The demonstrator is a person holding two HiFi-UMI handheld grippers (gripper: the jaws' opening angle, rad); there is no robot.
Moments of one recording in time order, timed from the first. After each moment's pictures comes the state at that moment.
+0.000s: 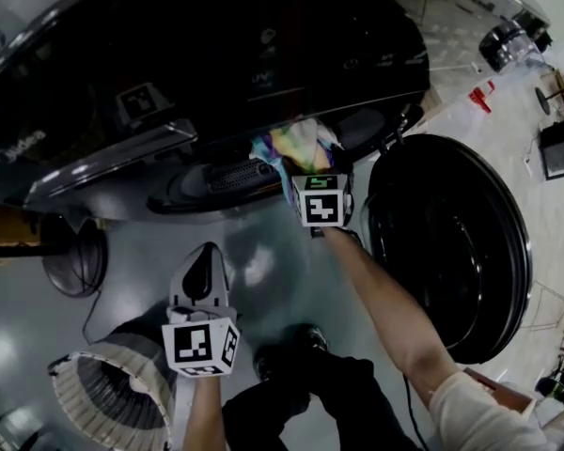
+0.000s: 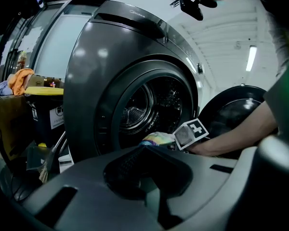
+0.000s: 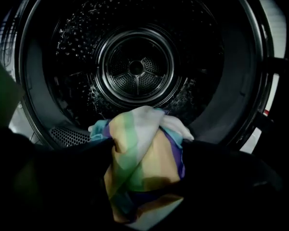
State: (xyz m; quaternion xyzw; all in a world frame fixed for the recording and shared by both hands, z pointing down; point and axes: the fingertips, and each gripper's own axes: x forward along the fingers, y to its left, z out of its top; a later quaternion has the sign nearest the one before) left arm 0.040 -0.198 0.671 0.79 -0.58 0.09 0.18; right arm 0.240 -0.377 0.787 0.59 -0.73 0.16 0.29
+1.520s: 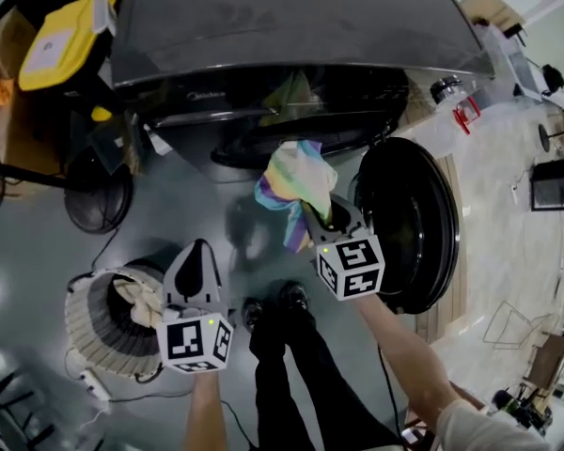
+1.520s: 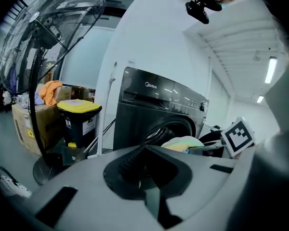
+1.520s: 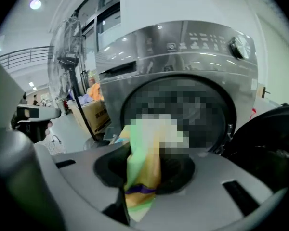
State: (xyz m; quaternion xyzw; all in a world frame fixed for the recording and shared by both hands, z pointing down) left arm -0.030 -0.079 0.485 0.72 -0.65 0.07 0.23; right arm 0.158 -0.171 0.538 0.44 -0.84 0.18 0.25
